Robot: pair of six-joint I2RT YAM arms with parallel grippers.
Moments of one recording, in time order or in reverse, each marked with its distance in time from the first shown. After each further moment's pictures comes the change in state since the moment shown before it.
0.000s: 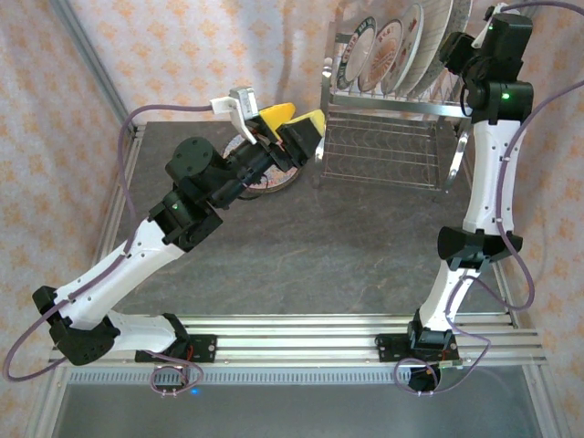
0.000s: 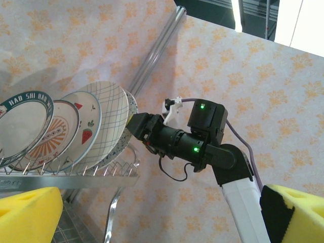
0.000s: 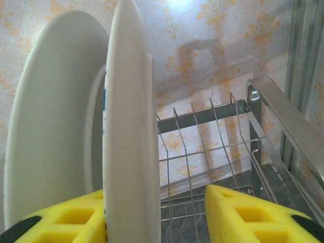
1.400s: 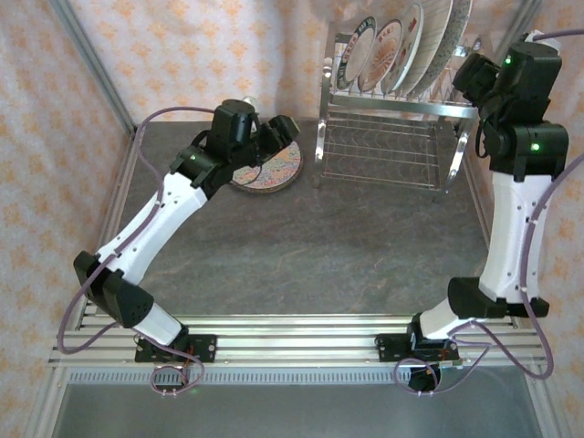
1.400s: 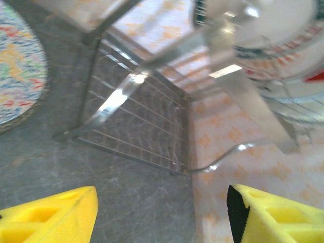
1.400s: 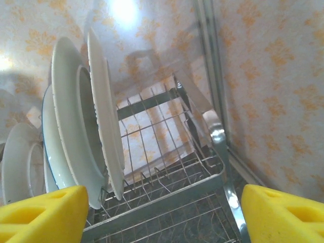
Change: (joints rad) left arm 0.268 0.262 0.184 -0.644 0.093 -0.396; right arm 0.066 -0.378 -0.264 -0.150 0.268 0.070
